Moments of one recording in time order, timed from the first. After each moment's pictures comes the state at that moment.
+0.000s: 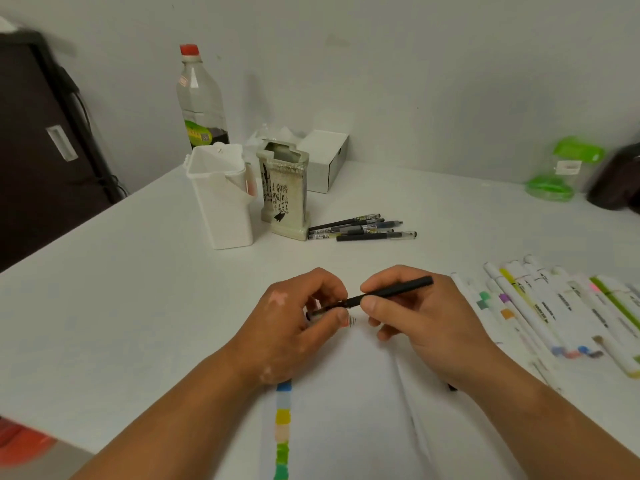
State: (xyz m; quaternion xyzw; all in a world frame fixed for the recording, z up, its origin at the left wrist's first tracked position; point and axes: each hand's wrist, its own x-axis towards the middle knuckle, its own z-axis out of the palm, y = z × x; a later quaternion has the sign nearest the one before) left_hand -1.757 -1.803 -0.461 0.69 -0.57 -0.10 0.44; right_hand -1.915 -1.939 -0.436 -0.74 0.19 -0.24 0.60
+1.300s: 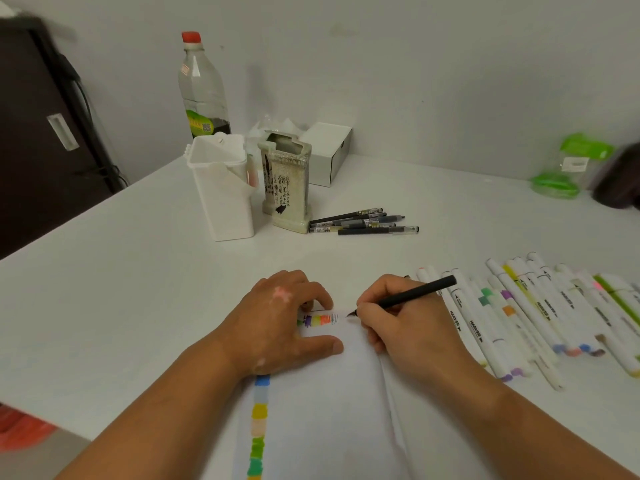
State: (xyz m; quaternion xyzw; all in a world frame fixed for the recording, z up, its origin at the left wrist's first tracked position) left_hand -1.738 -1.798 -0.471 0.77 -0.59 -0.06 0.23; right_hand -1.905 -1.927 -0.452 -0.79 0.30 -0.23 0.49
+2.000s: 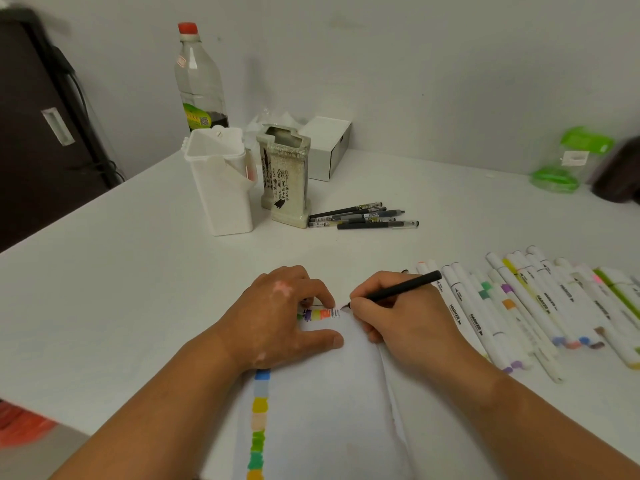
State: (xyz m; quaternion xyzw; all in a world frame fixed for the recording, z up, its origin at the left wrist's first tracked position) left_hand -1.738 -1.800 -0.472 0.77 -0.60 -0.06 0.23; right_hand -1.901 -1.932 -0.458 -0.80 0.30 -0.19 0.47
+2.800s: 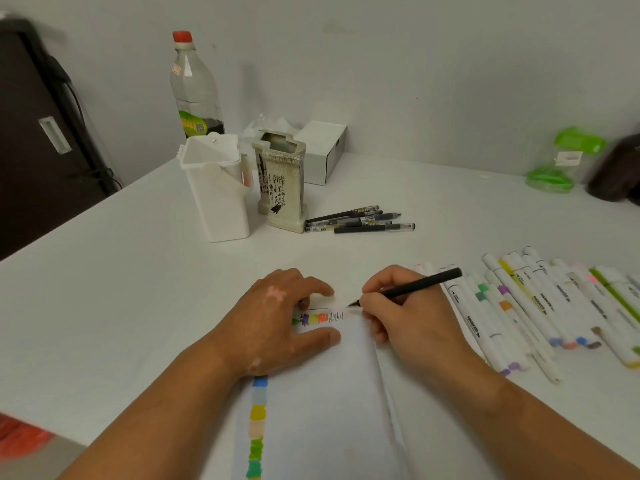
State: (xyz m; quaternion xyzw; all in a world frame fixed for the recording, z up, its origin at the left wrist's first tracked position) left_hand -1.741 -1.797 -0.466 0.77 -0.58 -0.07 0.24; right_hand -1.902 -1.934 -0.459 -0.74 0.32 -0.26 0.54
